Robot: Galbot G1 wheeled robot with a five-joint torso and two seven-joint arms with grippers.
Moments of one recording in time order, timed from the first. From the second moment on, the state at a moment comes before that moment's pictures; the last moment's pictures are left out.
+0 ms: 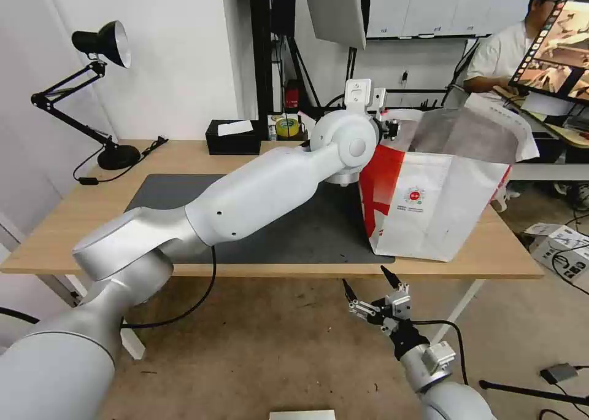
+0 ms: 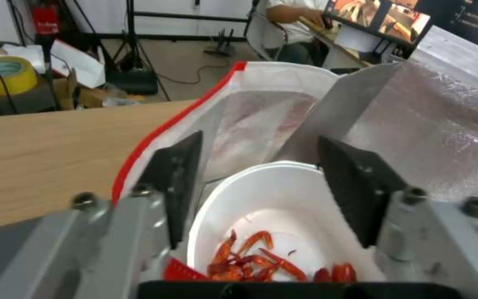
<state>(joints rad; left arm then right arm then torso) -0.16 -1.39 0.59 -1.48 -1.54 0.42 -0.76 -1.54 1.01 0.25 2.02 0.31 0.16 0.14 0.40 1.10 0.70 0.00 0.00</state>
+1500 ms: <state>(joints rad) 0.66 -0.73 0.18 -1.74 -0.99 -0.27 0.01 -1.54 1.01 0.25 2.02 0.31 0.16 0.14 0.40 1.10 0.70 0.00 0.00</state>
